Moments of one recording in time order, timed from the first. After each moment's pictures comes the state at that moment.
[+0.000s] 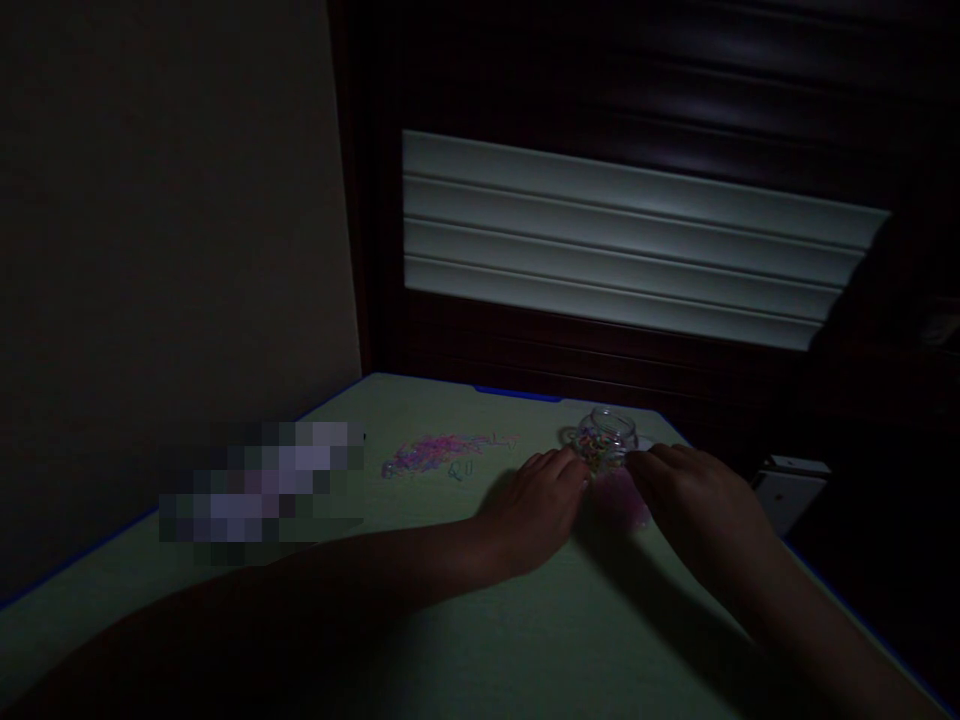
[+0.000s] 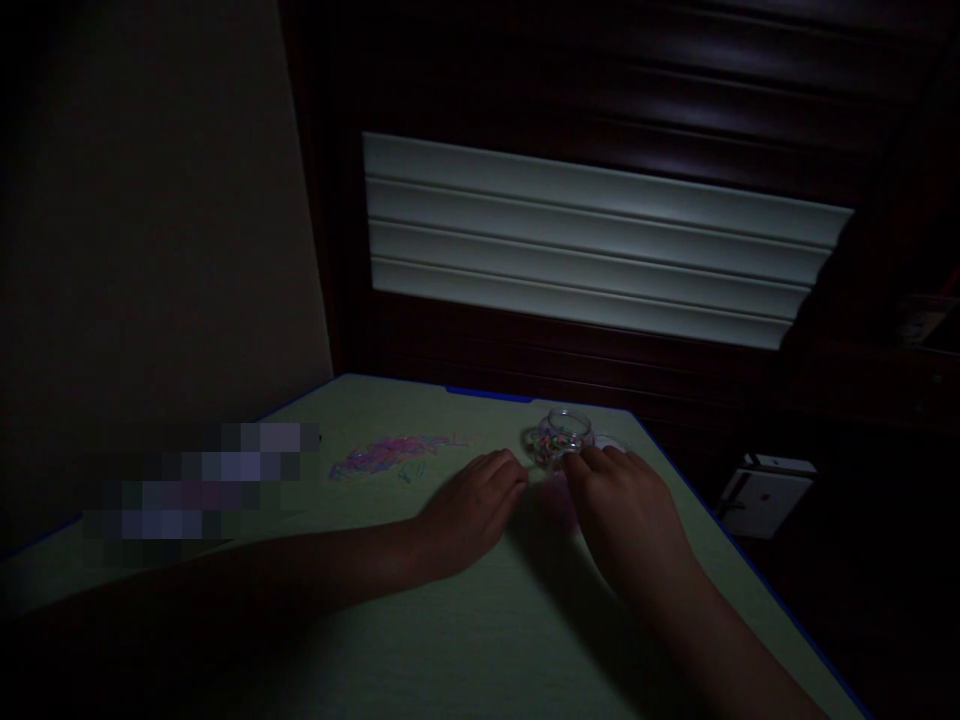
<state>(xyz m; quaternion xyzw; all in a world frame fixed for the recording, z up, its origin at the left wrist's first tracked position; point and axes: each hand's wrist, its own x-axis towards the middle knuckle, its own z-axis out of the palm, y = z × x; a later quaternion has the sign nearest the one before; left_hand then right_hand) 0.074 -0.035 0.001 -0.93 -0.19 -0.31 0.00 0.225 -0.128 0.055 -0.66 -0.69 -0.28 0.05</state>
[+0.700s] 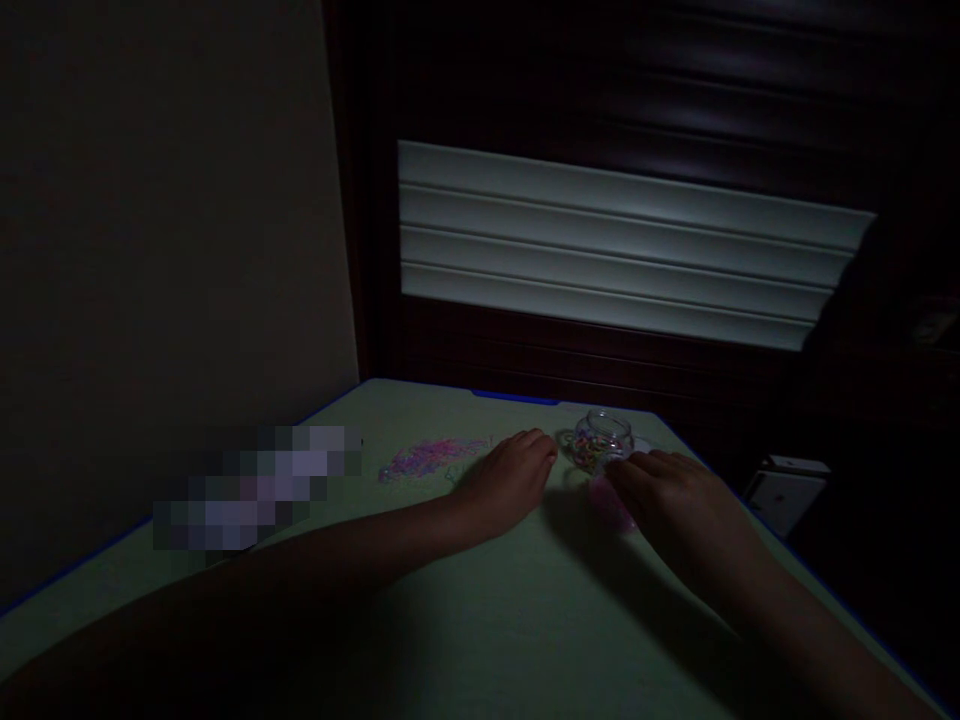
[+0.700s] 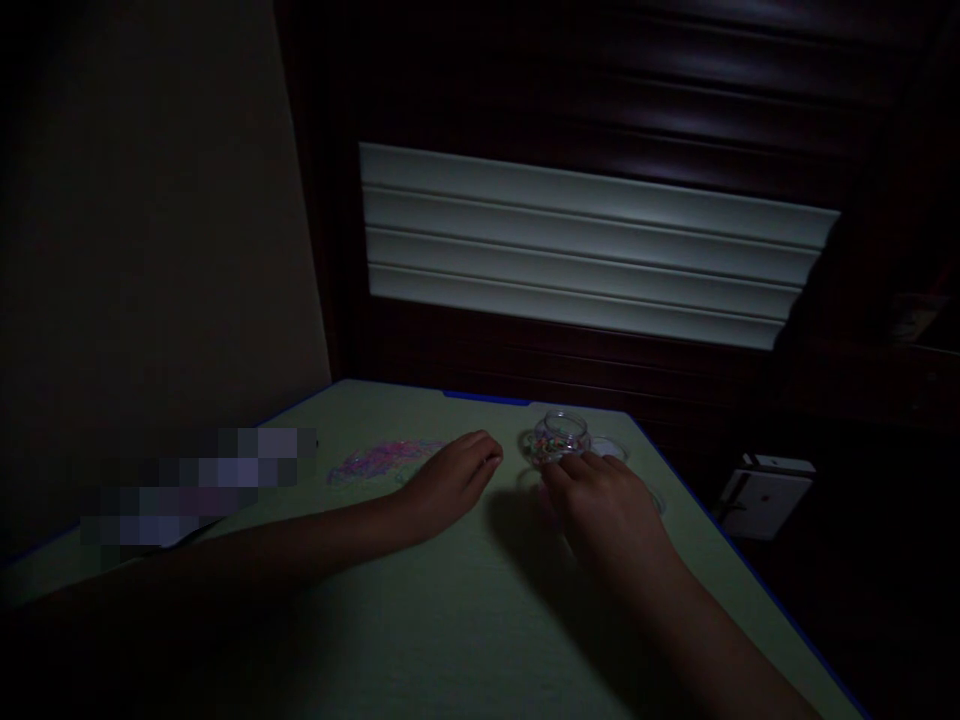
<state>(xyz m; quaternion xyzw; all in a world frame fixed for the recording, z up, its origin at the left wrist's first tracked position) 0.063 -0.003 0.008 -0.92 -0.21 -0.33 -0.03 0.215 -0.129 0.059 -0.63 -0.73 -0.26 0.05</state>
